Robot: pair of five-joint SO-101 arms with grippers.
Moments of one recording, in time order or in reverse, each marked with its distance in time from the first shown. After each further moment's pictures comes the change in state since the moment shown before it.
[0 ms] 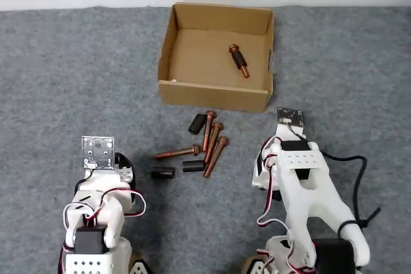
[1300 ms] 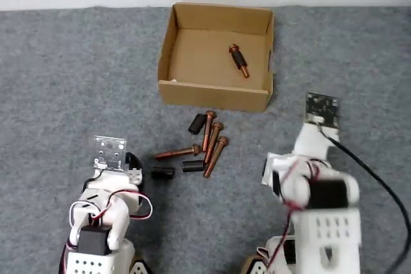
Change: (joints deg) left arm 6.8 0.0 0.0 -1.0 -1.5; right arm -0.3 -46.0 -7.5 25.1 -1.1
